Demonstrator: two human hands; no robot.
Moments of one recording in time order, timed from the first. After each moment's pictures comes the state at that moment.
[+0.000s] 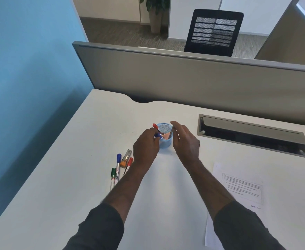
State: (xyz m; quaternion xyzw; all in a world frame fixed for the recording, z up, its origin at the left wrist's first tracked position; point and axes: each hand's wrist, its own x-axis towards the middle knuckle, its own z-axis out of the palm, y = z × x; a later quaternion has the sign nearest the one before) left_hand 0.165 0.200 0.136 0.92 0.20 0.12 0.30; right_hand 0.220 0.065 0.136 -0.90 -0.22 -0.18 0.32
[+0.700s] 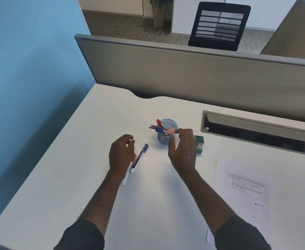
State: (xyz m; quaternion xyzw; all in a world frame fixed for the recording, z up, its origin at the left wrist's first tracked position) left_hand 0.109 0.274 0.106 0.87 0.32 0.14 0.36; right_hand 0.184 0.079 0.115 -0.87 -0.17 -0.20 0.41
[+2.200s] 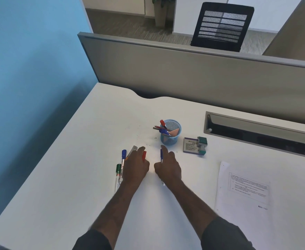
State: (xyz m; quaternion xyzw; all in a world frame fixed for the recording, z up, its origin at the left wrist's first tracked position) left_hand 0.098 0.234 0.079 0.92 0.30 0.01 0.27; right_hand 0.149 0.120 0.073 -0.93 -0.06 0.23 0.28
